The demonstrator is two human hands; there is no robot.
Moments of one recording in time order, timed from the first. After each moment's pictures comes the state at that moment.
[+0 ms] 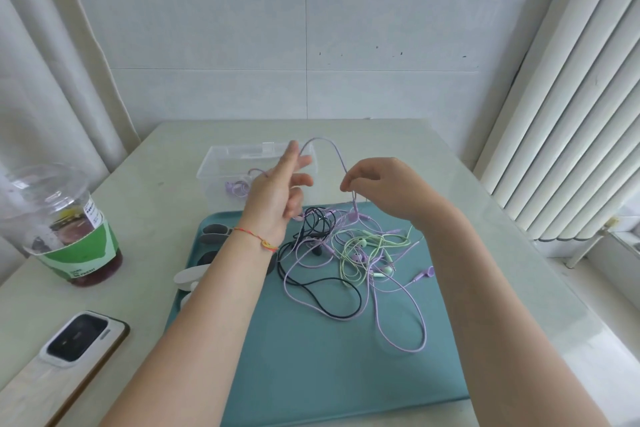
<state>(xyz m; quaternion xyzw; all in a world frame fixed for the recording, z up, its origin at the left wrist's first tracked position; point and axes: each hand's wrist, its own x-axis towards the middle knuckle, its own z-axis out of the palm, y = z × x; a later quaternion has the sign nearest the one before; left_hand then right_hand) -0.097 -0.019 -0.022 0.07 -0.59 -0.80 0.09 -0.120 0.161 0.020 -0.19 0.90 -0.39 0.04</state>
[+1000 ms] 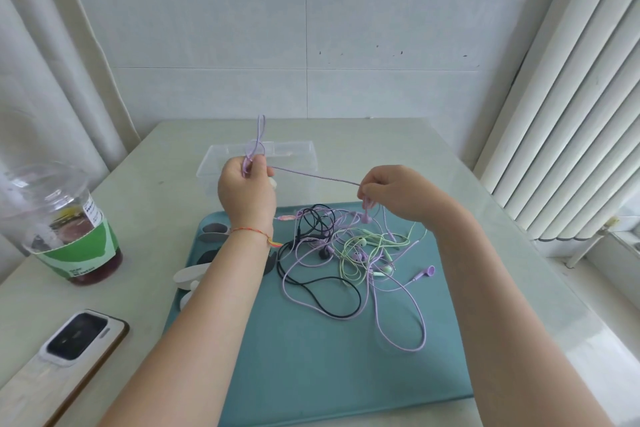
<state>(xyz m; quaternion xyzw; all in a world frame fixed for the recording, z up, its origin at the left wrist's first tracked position) -0.104 -0.033 -0.031 0.22 -0.67 -0.61 0.37 -0.130 0.175 0.012 -0.17 0.92 -0.35 0.07</state>
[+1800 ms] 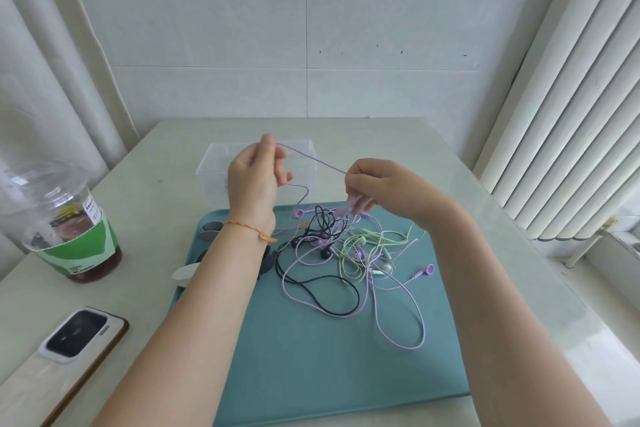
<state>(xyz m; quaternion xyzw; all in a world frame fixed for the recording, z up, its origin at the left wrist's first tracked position) -0.097 -0.024 -0.008 0.09 -0.60 -0.74 0.28 -0.124 0.166 0.014 -0.22 0.85 -0.46 0.12</state>
